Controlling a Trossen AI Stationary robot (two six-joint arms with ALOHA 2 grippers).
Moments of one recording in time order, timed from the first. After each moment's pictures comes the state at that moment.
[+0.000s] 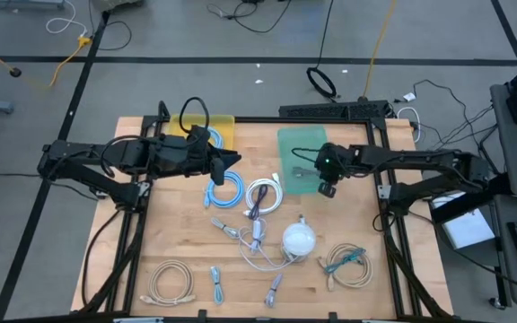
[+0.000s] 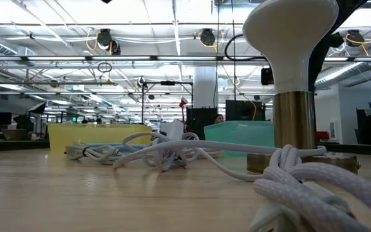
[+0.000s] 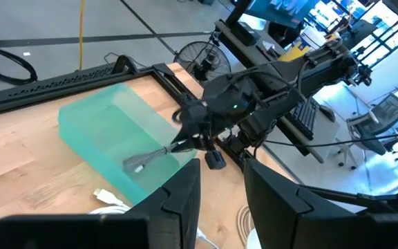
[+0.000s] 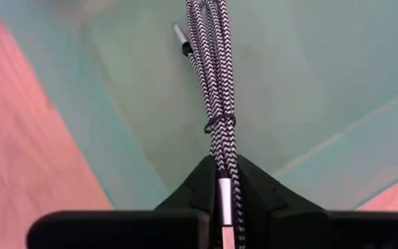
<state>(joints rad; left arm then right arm) -0.08 1.21 1.30 -0.42 -0.39 -0.77 -0.35 1.25 0.69 -0.56 0.07 0.08</state>
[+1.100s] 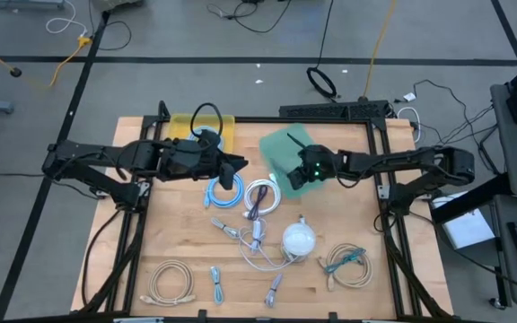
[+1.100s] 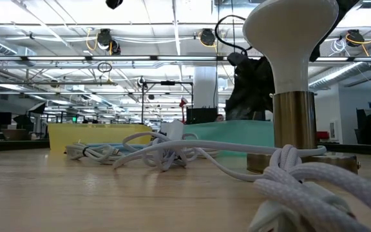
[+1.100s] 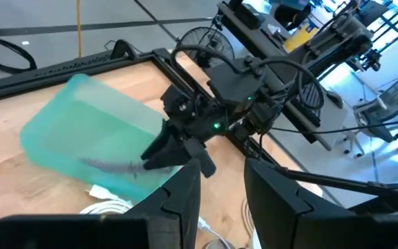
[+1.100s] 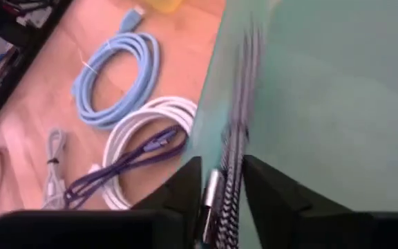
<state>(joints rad) -0.08 1.27 1.30 -0.41 -0.37 -0.77 -0.26 1.41 0.69 0.01 -0.01 0.75</state>
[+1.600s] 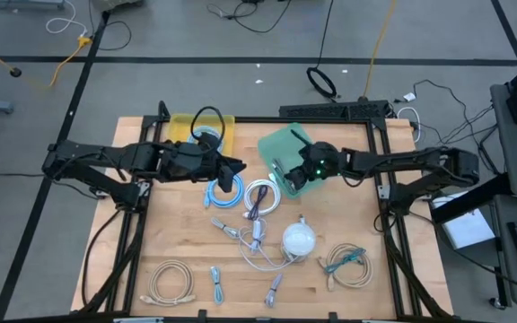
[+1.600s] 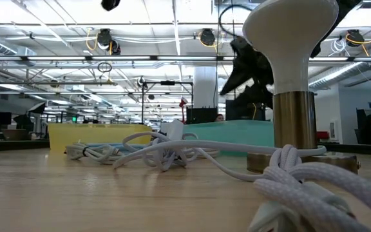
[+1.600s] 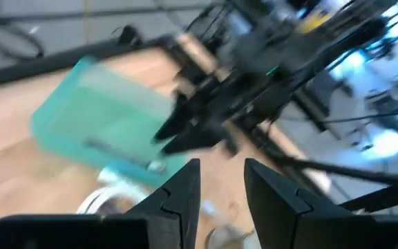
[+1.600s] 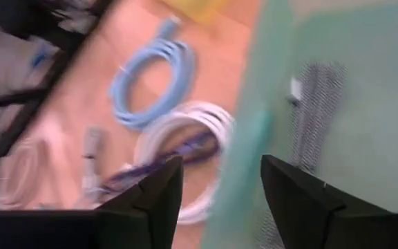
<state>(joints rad) -0.09 1.27 1.30 -0.49 -0.37 -0.81 -0.26 1.35 0.69 0.05 -0.11 0.72</state>
